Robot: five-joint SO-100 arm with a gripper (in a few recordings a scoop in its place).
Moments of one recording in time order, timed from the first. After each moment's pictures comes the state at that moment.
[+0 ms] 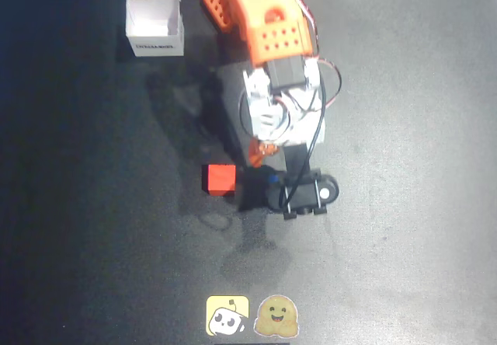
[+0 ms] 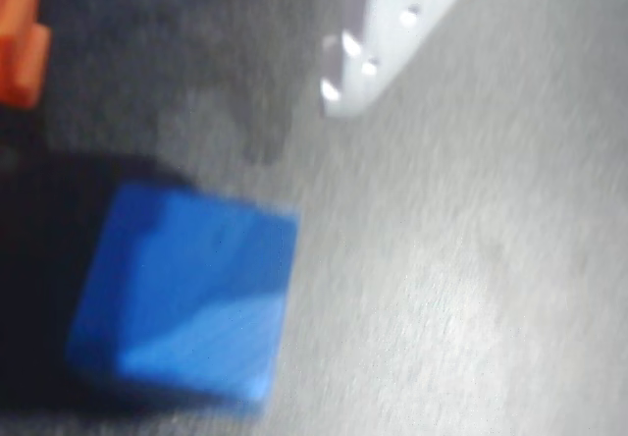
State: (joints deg) arm -12.0 96.1 110.2 63.4 95.8
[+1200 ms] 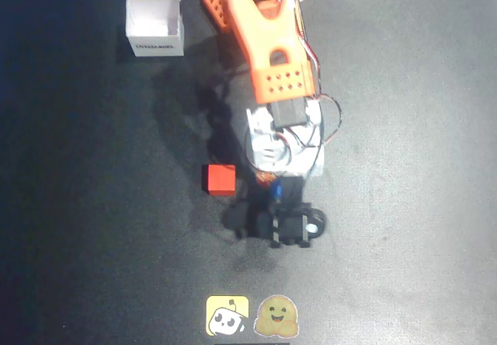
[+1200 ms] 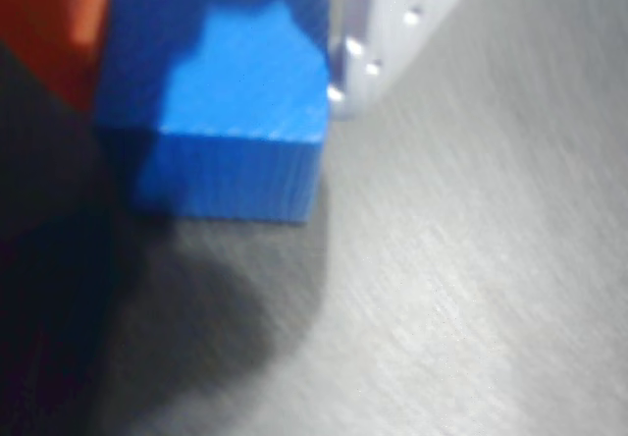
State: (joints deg) arm -10.9 84.6 103.4 60.3 104.0
